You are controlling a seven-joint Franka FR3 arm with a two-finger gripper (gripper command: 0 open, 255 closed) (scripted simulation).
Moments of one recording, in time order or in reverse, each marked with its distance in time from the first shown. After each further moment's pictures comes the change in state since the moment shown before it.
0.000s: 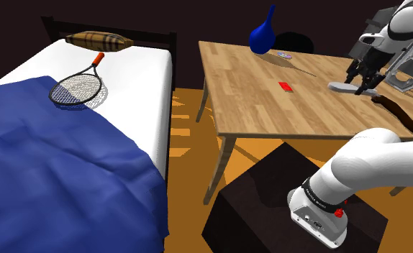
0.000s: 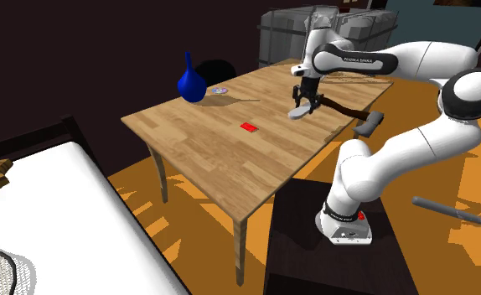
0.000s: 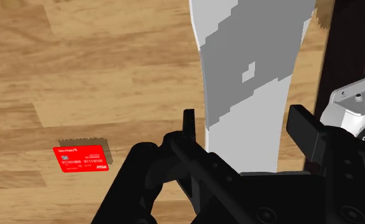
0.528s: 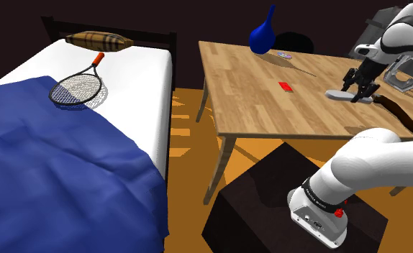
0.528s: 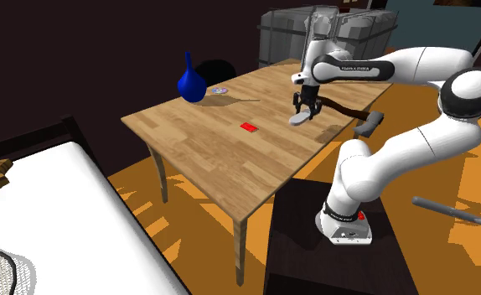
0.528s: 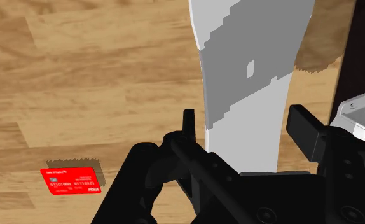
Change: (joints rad) arm -0.008 0.004 -0.070 -0.067 -0.049 0.085 -0.011
